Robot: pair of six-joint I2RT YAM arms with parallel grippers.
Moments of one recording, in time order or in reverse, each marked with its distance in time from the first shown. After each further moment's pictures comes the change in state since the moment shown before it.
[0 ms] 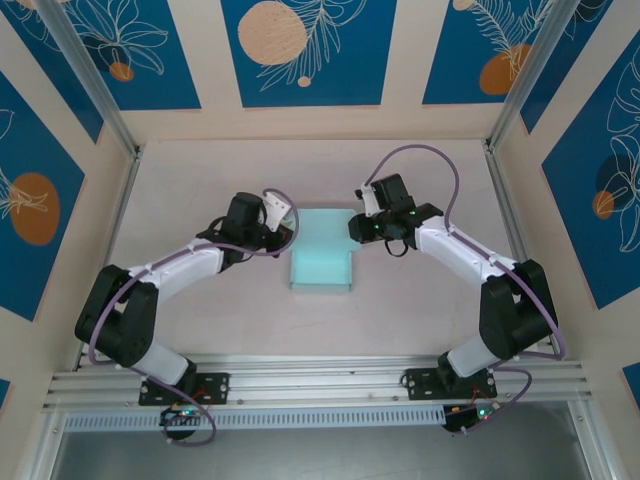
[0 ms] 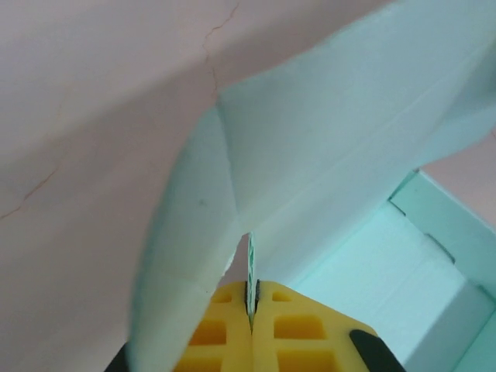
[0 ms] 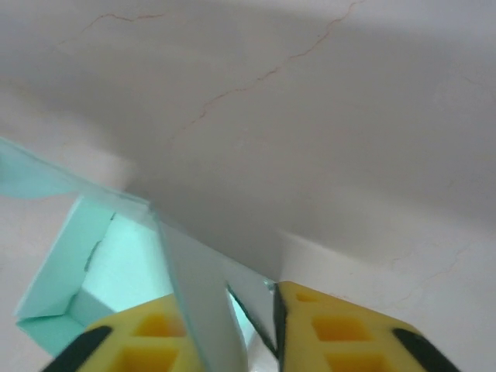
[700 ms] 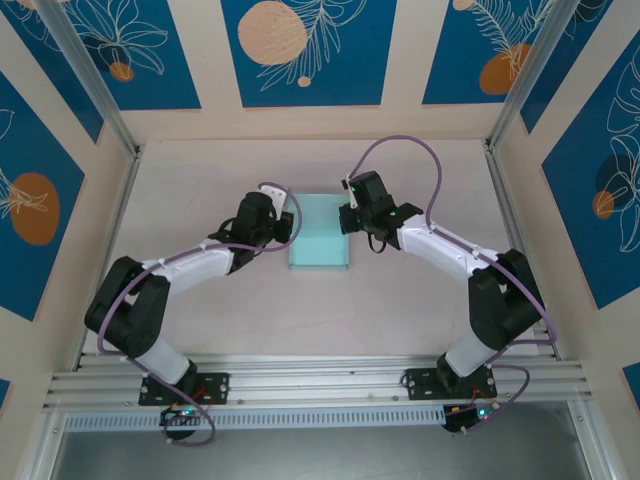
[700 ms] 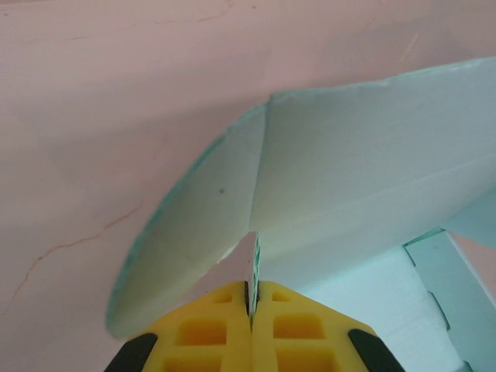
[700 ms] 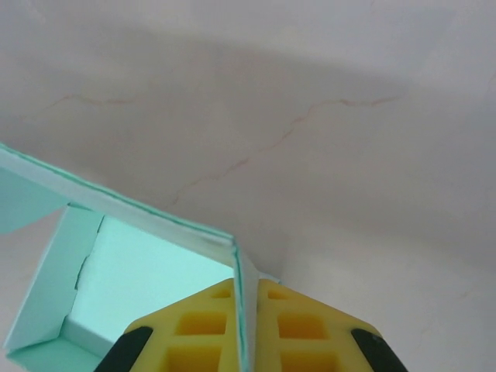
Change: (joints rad) left arm -0.053 0.073 0.004 0.220 -0.287 -0.236; right arm 0.103 0.089 0.066 0.158 0.280 0.019
